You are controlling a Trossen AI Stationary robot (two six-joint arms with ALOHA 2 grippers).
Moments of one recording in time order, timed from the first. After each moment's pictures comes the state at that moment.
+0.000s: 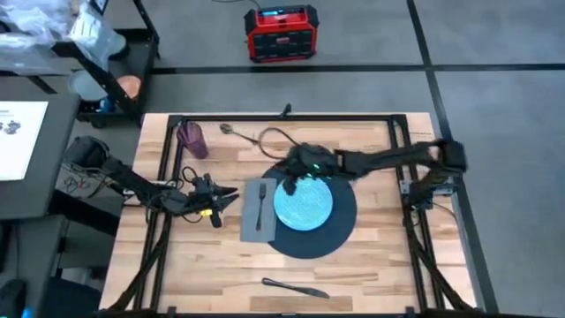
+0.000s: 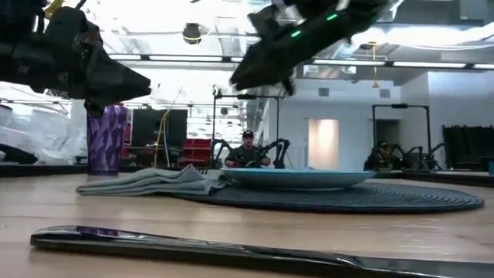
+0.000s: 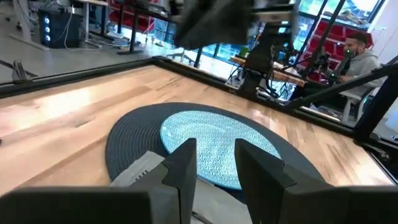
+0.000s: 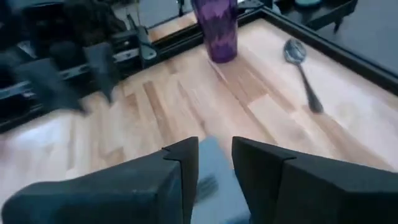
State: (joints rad) left arm -0.41 1.07 0.02 0.96 -0.74 -0.36; right arm -0.04 1.62 1.02 0.15 0.20 0.37
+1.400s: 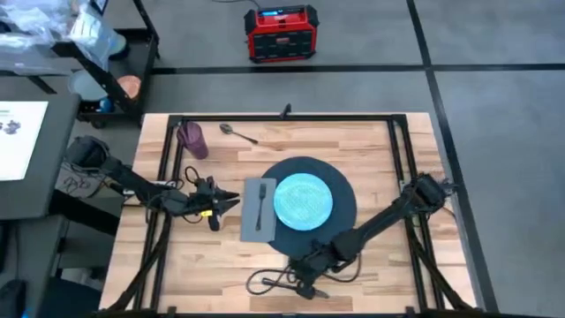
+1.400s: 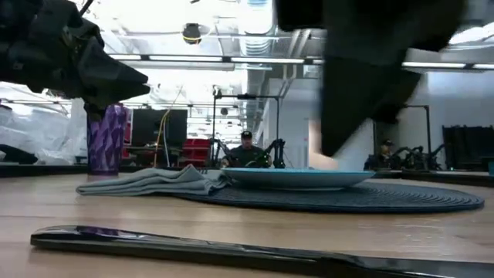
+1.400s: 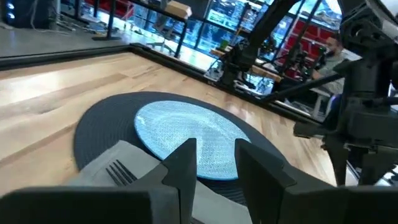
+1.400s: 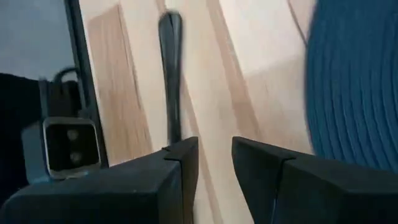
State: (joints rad) left arm -0.41 1.07 0.02 0.95 -0.63 -0.43; right arm 0.54 2.03 1.43 -0.35 0.06 0.84
